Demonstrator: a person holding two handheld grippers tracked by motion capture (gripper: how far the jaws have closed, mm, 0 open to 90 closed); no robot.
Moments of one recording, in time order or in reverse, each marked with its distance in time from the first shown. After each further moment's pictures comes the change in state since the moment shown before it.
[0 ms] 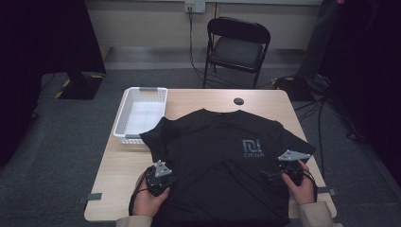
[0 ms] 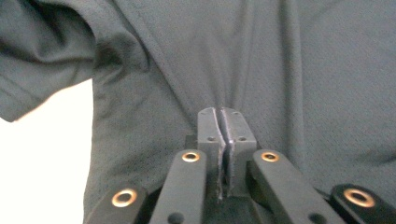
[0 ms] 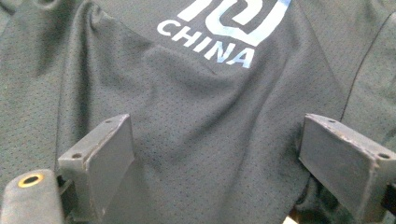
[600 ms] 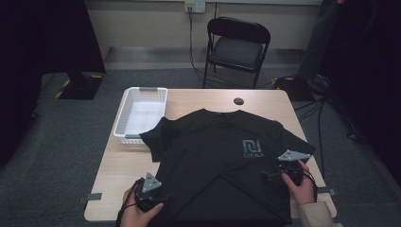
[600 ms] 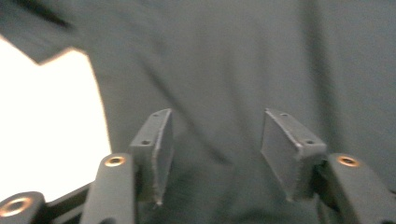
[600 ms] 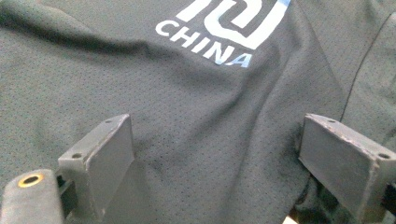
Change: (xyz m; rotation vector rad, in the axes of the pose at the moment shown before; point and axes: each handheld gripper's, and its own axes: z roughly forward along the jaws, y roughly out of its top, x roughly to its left) left arm -0.002 -0.027 -0.030 -0.069 0.048 -0.042; right arm 0.000 0.000 0.000 0.000 0.000 -0.001
